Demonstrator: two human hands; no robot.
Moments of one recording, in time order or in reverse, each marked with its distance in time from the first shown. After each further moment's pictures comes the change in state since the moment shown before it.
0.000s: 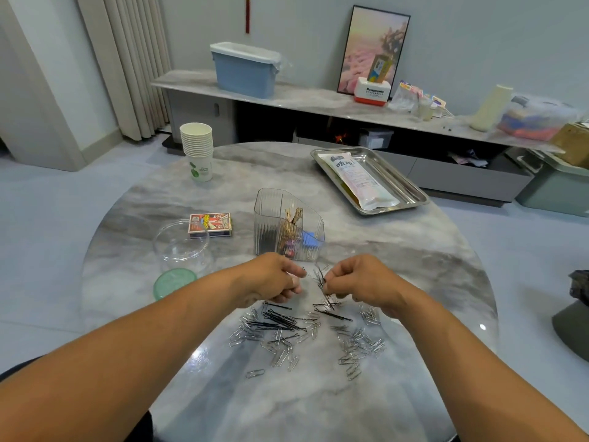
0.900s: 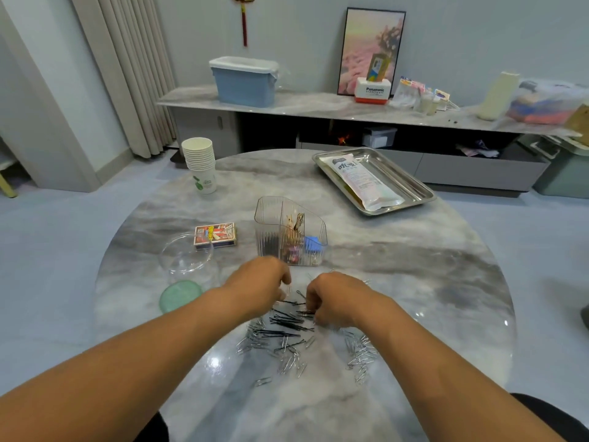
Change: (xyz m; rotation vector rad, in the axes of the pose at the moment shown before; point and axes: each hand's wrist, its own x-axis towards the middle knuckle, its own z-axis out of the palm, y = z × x) left_hand -0.009 0.000 -0.012 0.973 0.254 0.204; right_hand 0.016 -0.011 0.042 -0.841 -0.122 -0.162
